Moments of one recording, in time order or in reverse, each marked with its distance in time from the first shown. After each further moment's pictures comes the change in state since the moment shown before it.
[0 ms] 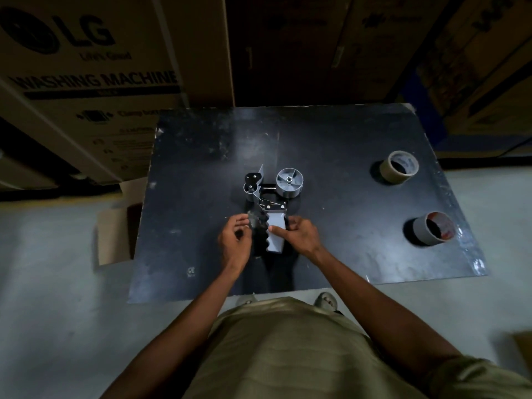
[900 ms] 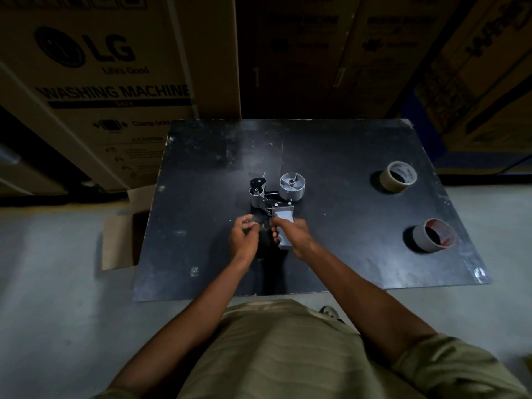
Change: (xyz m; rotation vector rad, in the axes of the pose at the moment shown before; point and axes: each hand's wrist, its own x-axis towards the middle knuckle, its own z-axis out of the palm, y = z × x) left_hand 0.004 -0.002 0.018 -0.121 -0.013 -0.274; right_hand -0.004 -0.031 0.022 0.544 -0.020 0.157
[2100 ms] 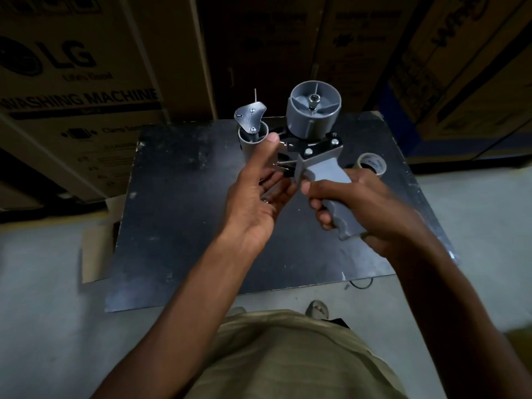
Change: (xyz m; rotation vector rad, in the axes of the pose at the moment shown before) left_hand -0.158 0.242 0.023 -0.695 -0.296 -0.267; right_hand -0.220 -0.166 -0.093 -0.182 -0.180 -0.298
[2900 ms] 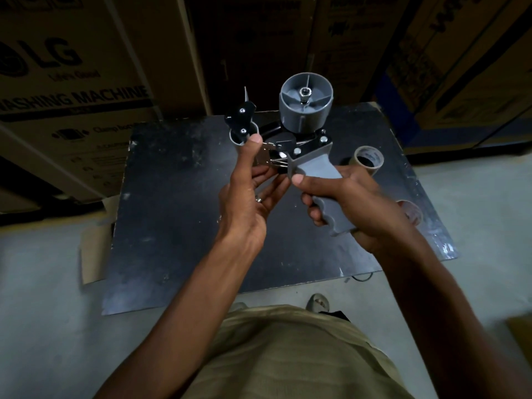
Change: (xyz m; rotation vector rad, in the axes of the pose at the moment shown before) left_hand 0.014 -0.014 0.001 0.091 0.052 0.124; right_hand 0.014 0.010 -0.006 0.040 0.047 -0.003
